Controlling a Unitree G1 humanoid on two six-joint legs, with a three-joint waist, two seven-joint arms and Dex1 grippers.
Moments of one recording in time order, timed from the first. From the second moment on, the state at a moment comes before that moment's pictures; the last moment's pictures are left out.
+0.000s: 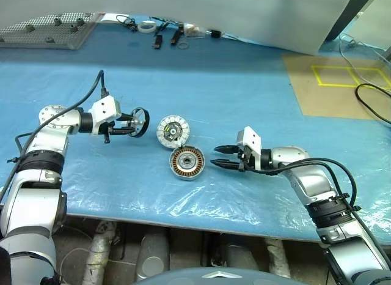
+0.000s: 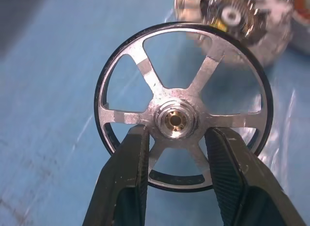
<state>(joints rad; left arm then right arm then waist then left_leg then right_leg) -0.72 0.71 -0.03 0.64 -0.09 -0.19 -1.33 -0.38 -0.56 0.21 0.04 0.27 0.31 1.07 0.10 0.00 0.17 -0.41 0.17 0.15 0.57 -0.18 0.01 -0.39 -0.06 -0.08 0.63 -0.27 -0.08</state>
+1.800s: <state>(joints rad) -0.50 0.59 -0.16 0.18 -0.24 0.10 -1.35 -0.17 -0.62 0.13 -0.25 0.36 0.34 1.02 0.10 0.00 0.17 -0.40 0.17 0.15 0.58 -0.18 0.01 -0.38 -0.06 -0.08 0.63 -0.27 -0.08</state>
